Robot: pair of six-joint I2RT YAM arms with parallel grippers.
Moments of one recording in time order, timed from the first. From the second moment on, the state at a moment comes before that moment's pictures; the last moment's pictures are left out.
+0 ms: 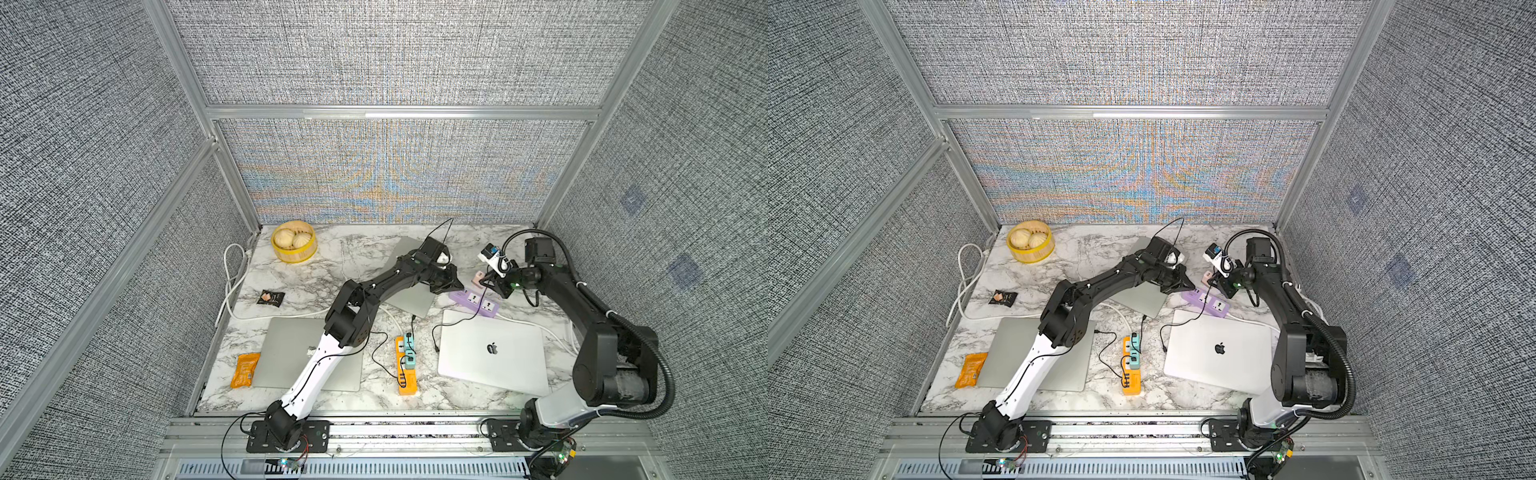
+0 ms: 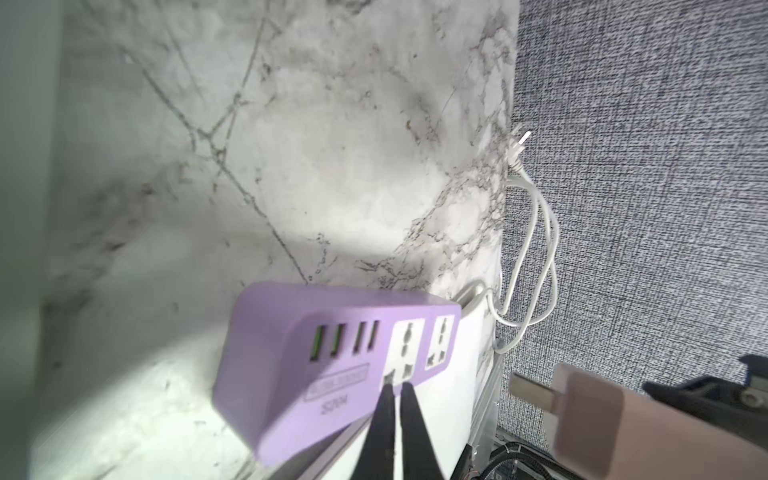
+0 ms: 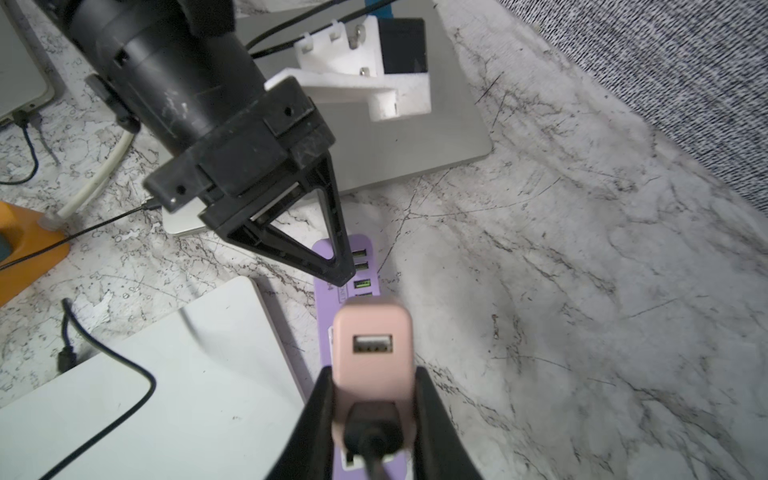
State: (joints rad) left arm -0.77 2.56 2.20 -0.41 0.69 -0.89; right arm -0.06 1.56 1.16 -0.57 -0.51 -0.76
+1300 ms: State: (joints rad) left arm -0.66 2.34 1.97 -0.37 0.63 -0.87; right arm -0.23 2.05 1.60 -0.74 -0.69 -0.07
